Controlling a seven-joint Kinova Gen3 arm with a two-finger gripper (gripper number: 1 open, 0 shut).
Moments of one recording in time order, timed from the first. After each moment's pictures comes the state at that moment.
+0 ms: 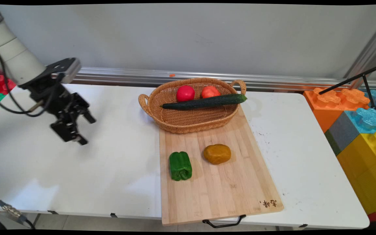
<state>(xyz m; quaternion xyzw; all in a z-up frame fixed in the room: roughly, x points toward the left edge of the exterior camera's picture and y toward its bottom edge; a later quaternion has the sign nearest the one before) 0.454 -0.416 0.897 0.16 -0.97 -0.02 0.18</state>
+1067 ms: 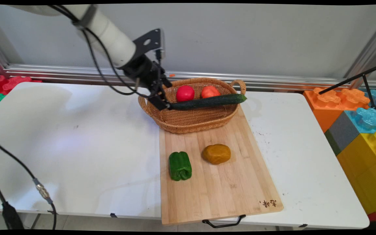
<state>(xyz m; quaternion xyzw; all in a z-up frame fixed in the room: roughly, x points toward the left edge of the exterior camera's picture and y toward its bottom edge) 0.274 -0.508 0.908 0.13 -0.95 0.14 0.24</state>
